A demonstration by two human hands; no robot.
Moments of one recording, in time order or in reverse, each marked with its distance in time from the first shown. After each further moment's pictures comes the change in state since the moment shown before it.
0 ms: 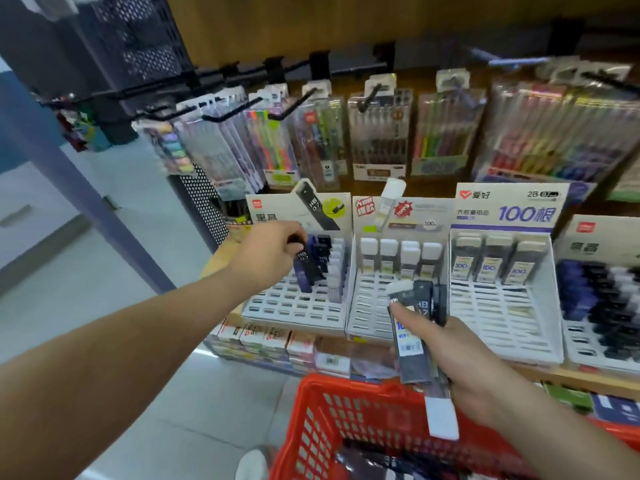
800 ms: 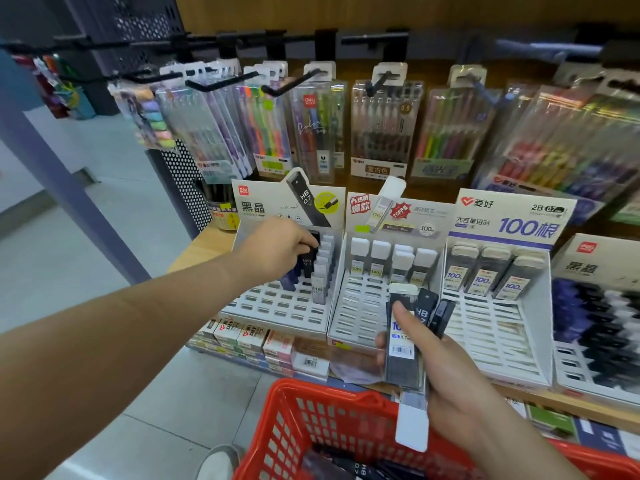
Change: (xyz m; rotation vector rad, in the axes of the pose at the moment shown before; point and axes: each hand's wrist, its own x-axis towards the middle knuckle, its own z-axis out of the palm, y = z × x) left_hand 0.023 0.008 0.027 0.091 -0.139 0.066; right_hand 0.024 0.020 -0.013 0.189 -0.003 0.037
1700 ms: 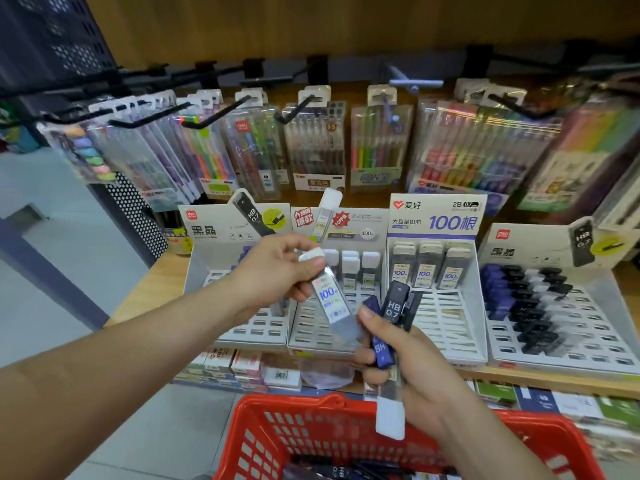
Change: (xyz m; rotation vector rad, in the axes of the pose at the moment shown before) left_hand -0.023 0.086 -0.013 -1.094 -0.129 -0.214; right_hand -0.015 -0.014 -0.018 0.266 -0.129 -0.053
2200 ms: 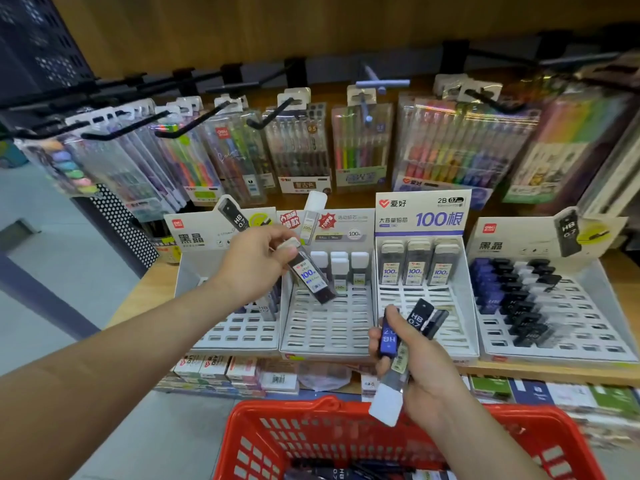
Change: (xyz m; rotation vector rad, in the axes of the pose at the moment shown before) left_hand 0.032 -0.010 -0.009 0.495 0.220 0.250; right_hand 0.005 0.000 -0.019 0.241 0.288 0.014
